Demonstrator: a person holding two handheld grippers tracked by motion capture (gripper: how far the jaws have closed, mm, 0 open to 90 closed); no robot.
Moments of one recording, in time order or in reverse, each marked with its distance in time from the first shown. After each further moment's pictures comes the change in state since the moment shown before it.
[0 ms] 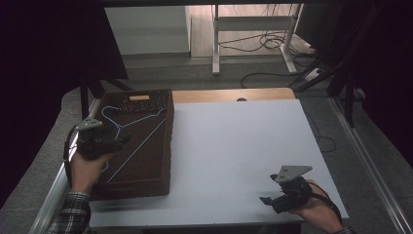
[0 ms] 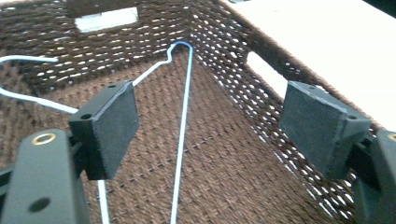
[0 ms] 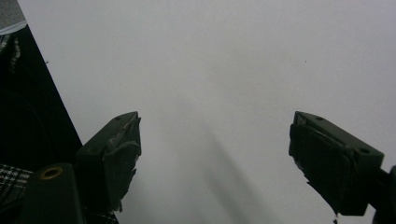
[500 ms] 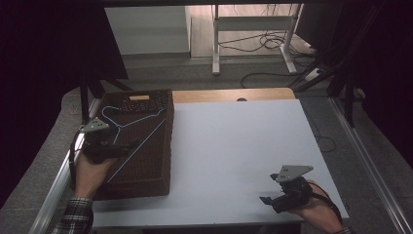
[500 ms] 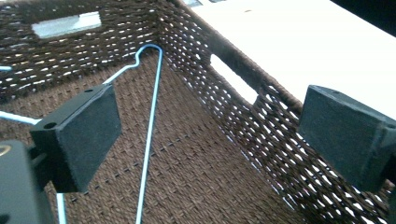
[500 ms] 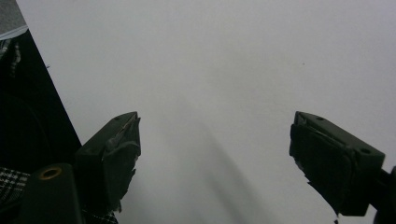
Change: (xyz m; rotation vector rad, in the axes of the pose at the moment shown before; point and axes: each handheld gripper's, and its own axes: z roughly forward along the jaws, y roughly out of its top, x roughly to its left) left arm -0.025 0.004 -0.002 0.009 -0.060 0.027; right arm 0.000 0.000 -0.001 -0.011 -0.004 0.011
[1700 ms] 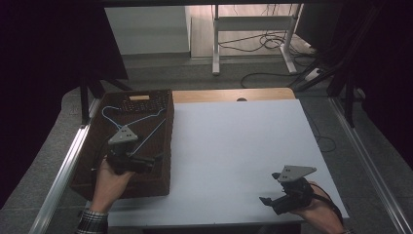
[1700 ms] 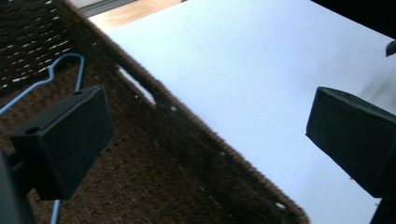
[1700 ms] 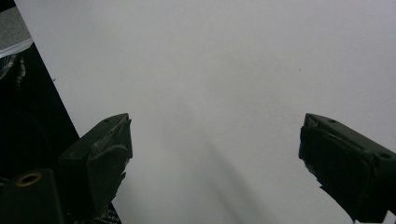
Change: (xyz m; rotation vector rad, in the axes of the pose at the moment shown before) left arm -0.077 0.010 0.010 0.034 -0.120 0.127; right arm 0.003 -0.001 -0.004 -0.042 -0.007 0.022
